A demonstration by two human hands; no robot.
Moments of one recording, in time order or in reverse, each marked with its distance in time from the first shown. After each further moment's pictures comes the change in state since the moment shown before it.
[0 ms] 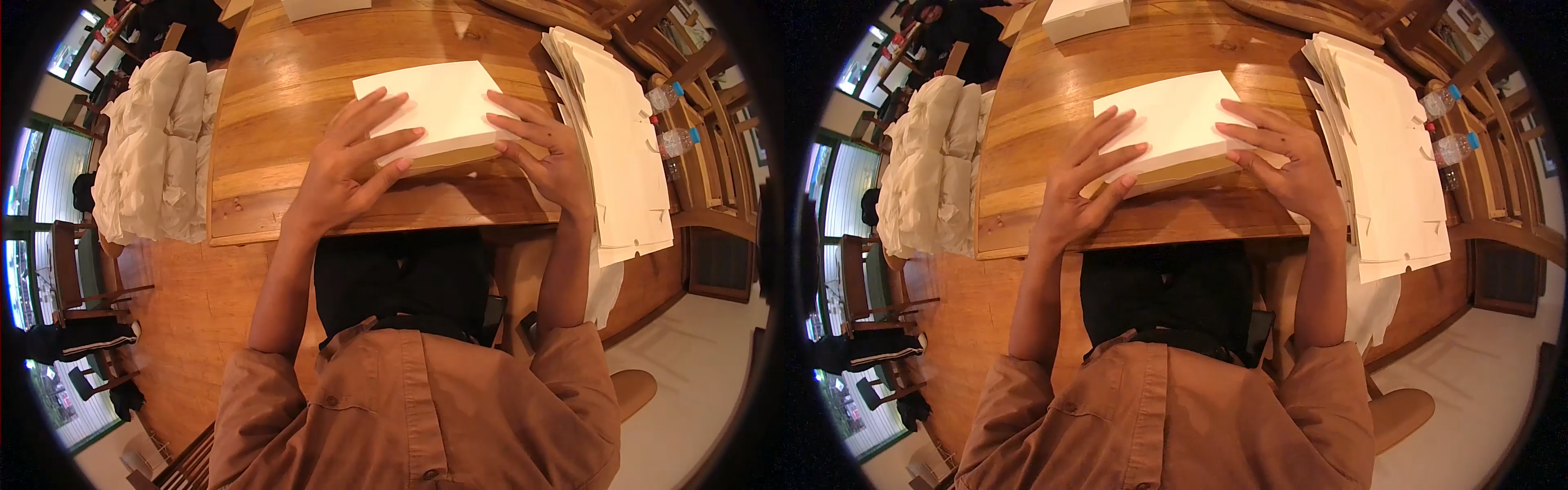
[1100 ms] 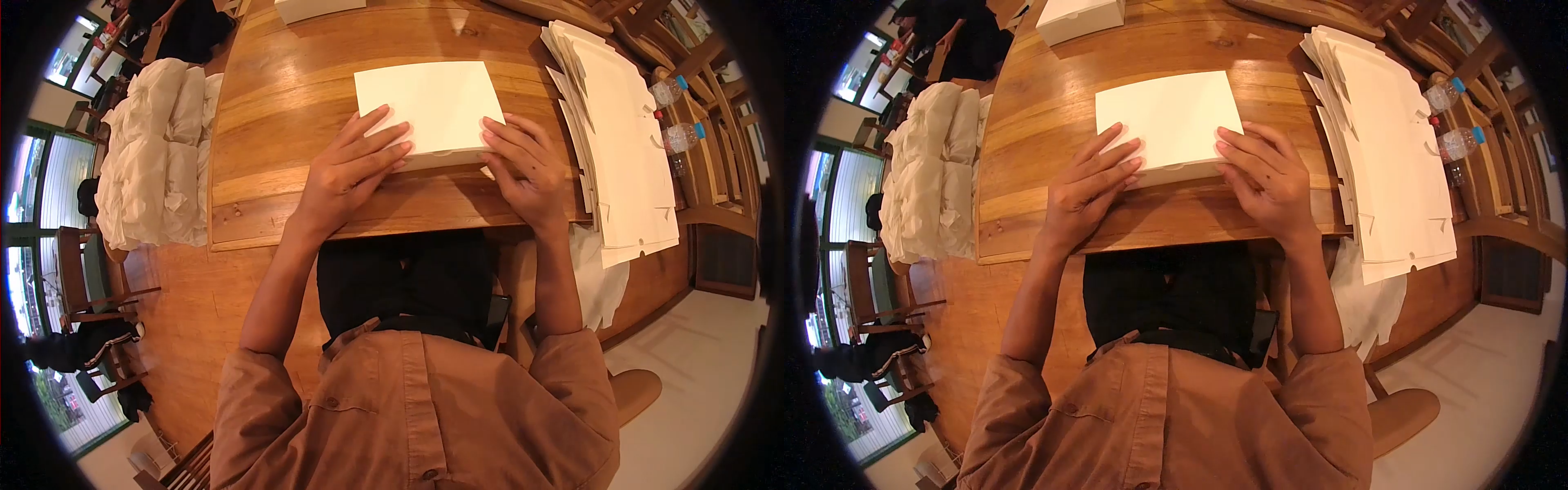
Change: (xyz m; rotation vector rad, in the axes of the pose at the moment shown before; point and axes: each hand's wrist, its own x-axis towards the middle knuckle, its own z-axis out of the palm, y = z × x) left_hand -0.009 -0.017 0.015 0.057 -0.023 0.046; right_hand -0.024 0.020 0.042 -0.301 0.331 -0.227
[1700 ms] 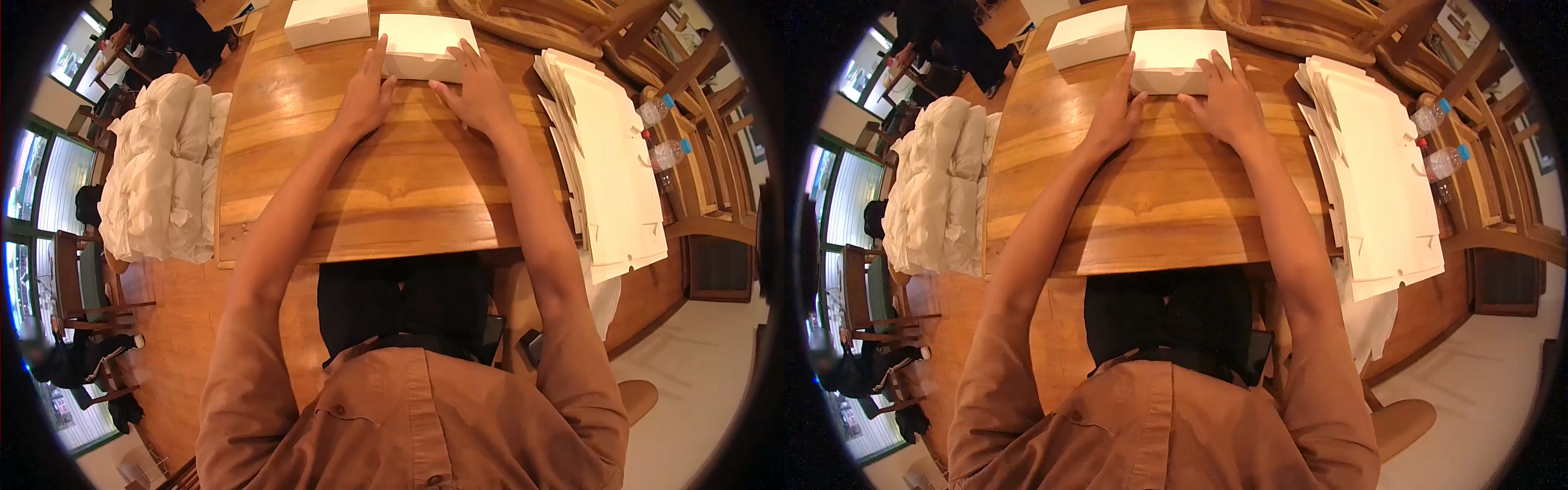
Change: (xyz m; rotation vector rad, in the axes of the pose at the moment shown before) left_hand 0.101 -0.136 0.054 0.021 0.118 -0.234; right_hand 0.103 0.088 0.085 -0.401 -0.184 0.248
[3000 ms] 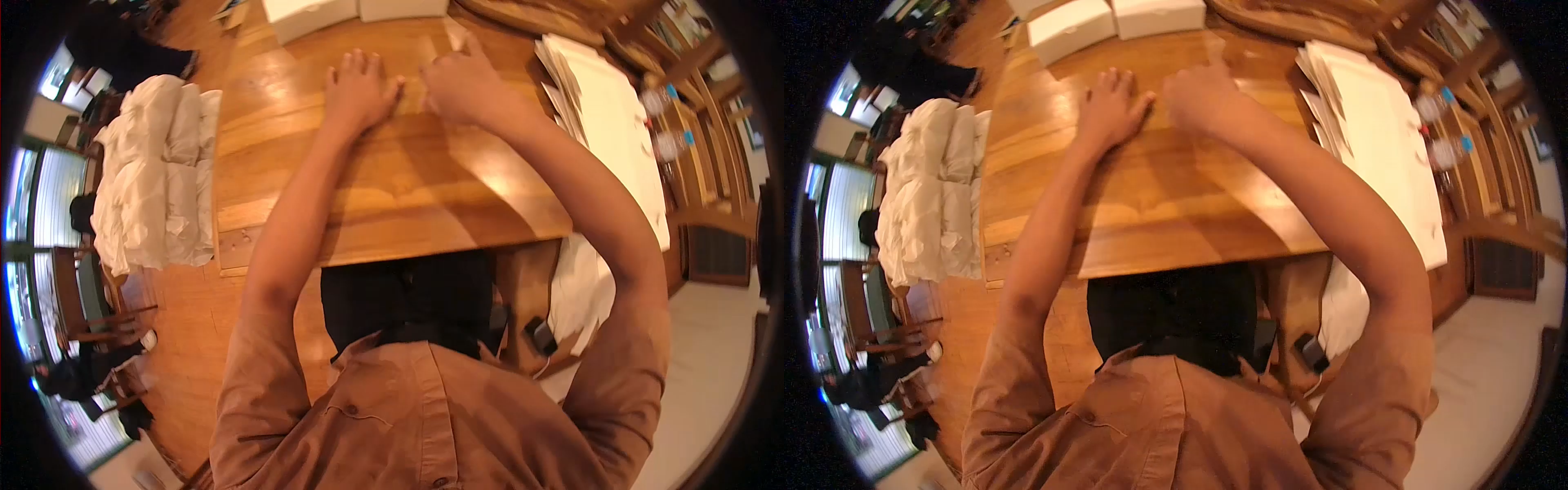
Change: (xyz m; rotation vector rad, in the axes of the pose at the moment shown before) left_hand -0.005 -0.016 0.007 0.639 -0.150 -0.126; right_hand 0.029 -0.067 -0.052 -0.434 -0.641 -0.244
